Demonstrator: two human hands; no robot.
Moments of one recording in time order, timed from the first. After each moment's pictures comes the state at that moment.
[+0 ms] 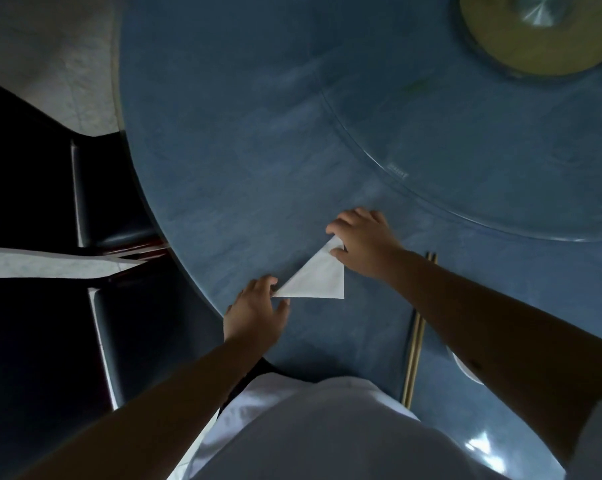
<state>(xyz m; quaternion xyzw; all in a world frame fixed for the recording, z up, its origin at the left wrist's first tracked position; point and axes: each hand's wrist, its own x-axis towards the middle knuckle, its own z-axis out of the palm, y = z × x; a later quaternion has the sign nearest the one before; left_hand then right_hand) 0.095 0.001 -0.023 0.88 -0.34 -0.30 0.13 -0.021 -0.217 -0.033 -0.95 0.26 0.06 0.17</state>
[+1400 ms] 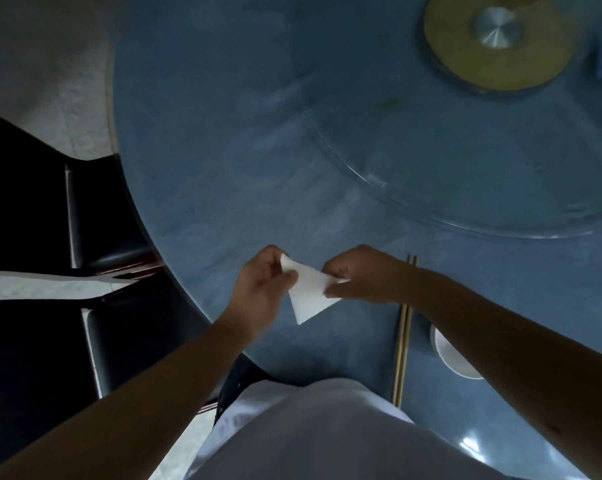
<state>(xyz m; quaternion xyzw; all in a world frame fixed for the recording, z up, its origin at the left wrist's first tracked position) 0.093 -0.050 0.063 0.68 -0.23 -0.48 0.50 -0.052 -0.198 0.048 -0.89 0.17 0.14 0.40</state>
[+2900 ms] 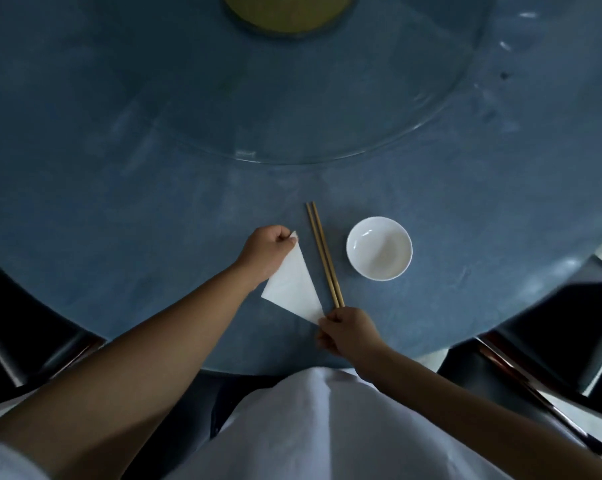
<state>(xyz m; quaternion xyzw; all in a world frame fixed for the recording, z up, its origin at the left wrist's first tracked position) -0.005 -0.138 -0.021 0.70 -0.48 -0.50 0.18 -0.179 -0.018 -0.021 -0.30 0.70 -0.11 0.64</state>
